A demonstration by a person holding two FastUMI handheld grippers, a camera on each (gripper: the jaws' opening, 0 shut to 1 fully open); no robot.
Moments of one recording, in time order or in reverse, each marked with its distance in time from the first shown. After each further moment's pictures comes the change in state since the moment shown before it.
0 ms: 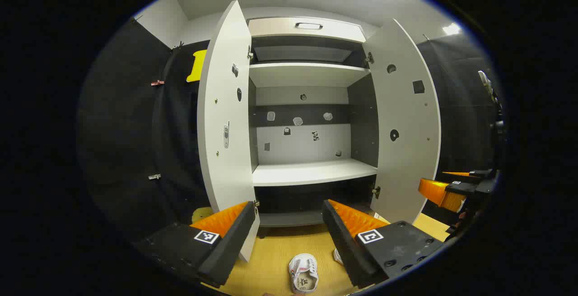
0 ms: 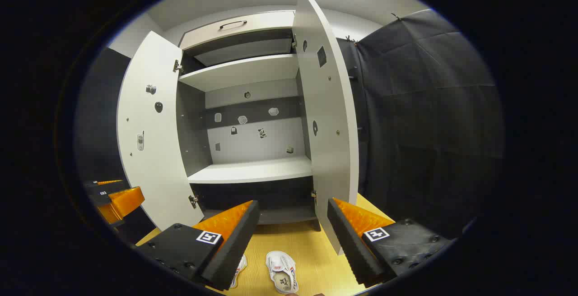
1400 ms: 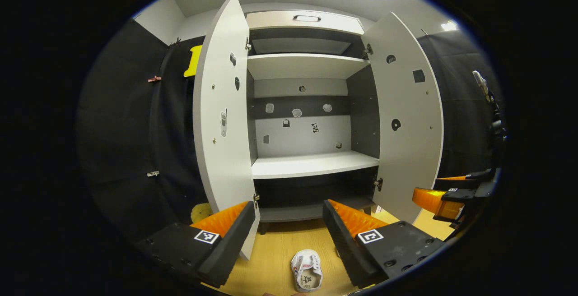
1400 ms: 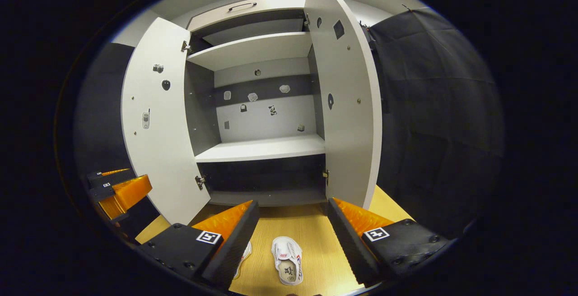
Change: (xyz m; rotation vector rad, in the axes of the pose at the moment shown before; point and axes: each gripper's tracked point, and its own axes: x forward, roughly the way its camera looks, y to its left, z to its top) left arm 0.007 0.007 -0.024 0.017 0.038 -0.017; right arm 0.001 0.018 -0.050 -0.011 0.160 0.059
